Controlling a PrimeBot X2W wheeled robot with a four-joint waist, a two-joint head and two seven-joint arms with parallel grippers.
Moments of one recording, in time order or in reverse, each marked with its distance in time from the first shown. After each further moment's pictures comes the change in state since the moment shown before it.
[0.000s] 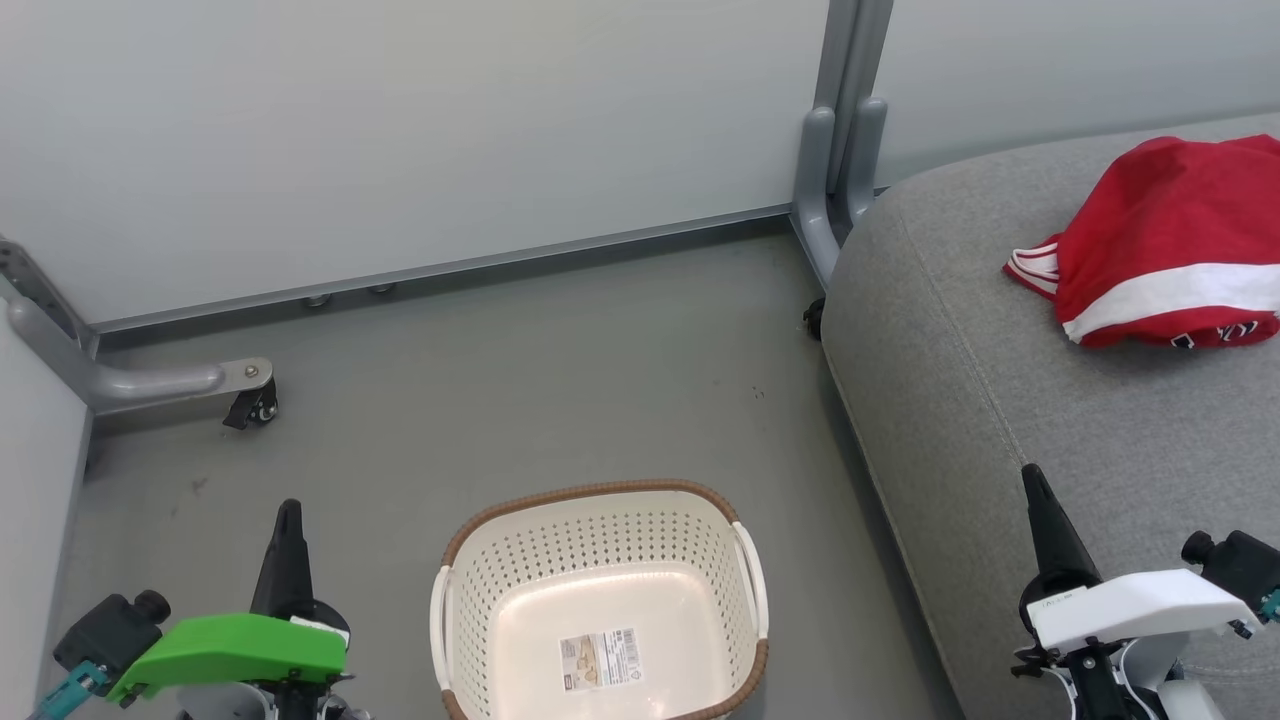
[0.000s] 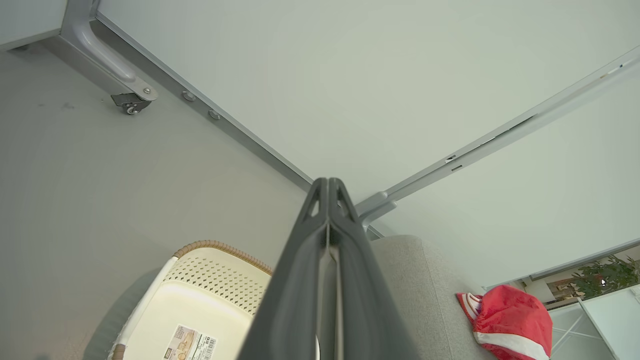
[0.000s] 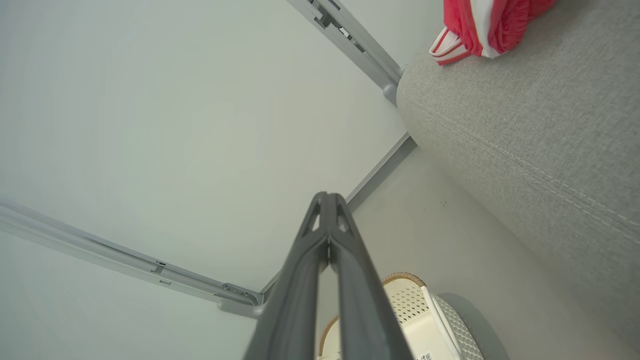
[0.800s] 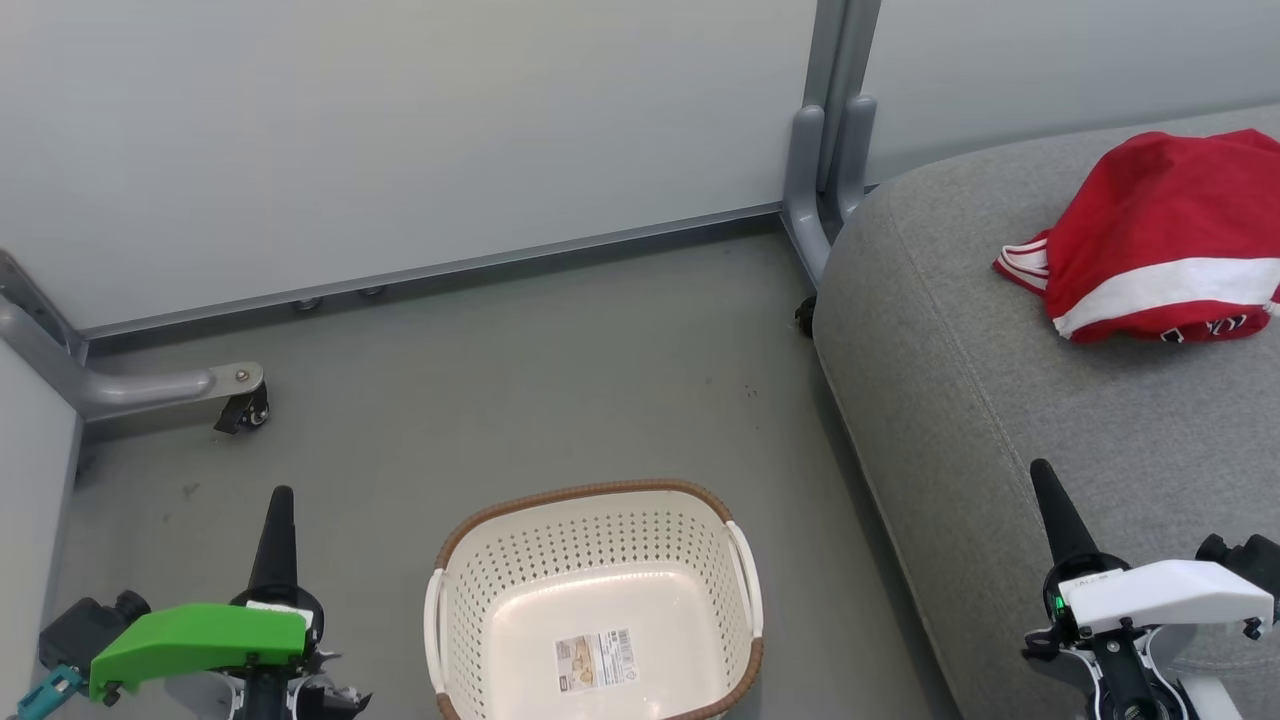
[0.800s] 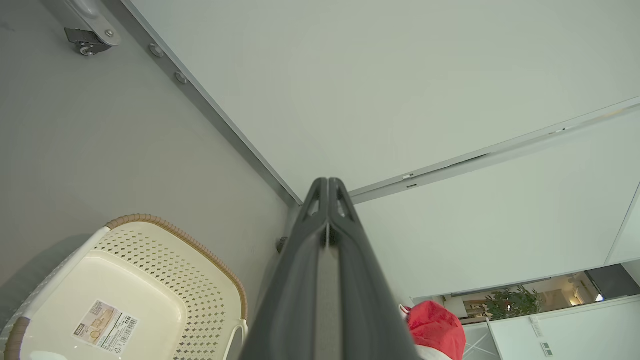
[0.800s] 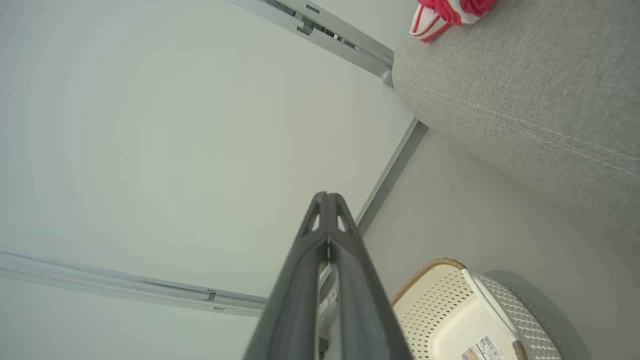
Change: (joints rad) left arm -0.026 0.000 0.032 0.004 -0.259 -0.018 0.064; right arm -0.024 -0.003 -0.028 0.022 0.248 0.000 0.067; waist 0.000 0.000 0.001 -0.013
